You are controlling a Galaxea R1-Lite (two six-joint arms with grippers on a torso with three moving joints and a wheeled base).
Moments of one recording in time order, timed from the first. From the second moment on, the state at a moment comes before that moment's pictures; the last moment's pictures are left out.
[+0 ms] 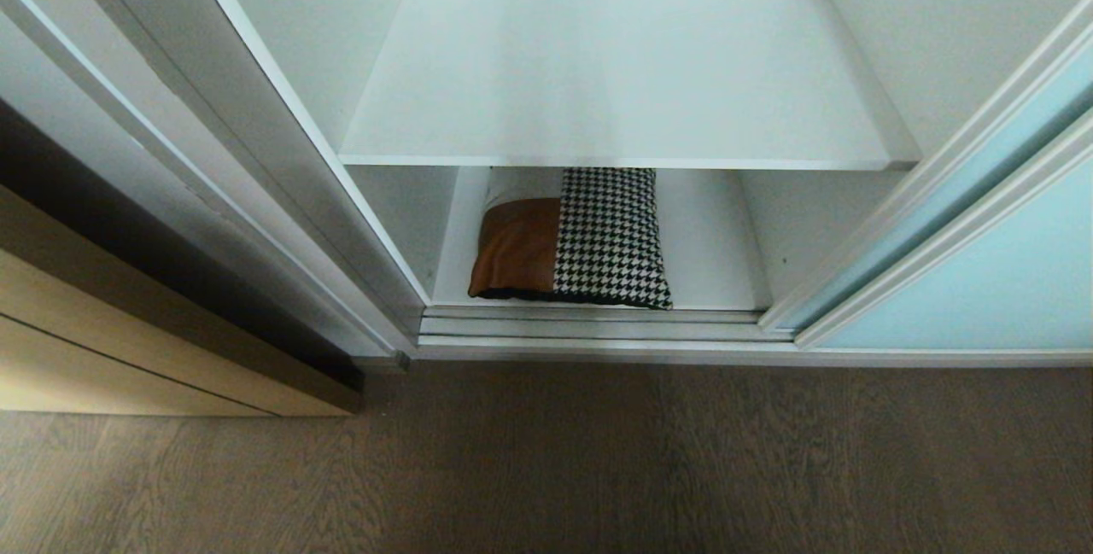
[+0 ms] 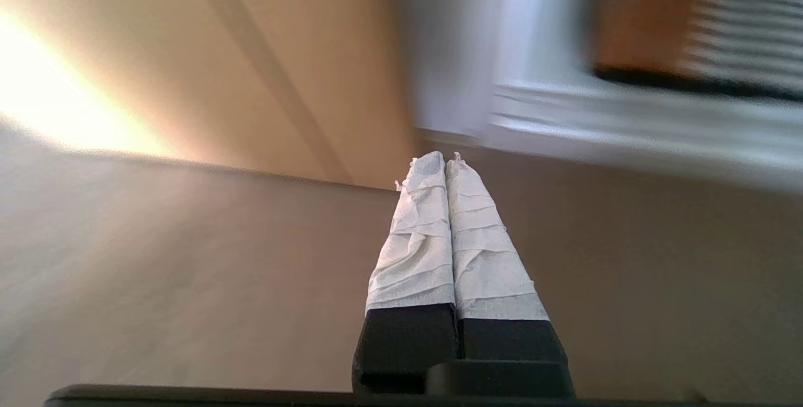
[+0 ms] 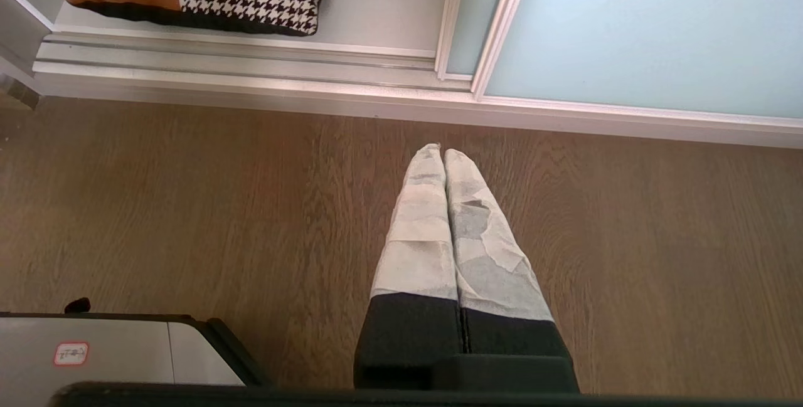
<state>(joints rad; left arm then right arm) 0.00 0.10 0.00 -0.14 0.15 0.02 -0.01 0.00 0.00 0.00 -0.01 0.00</state>
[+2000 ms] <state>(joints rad) 0.01 0.00 0.00 0.01 0.01 0.03 -0.01 0.00 0.00 0.00 -0.01 0.00</state>
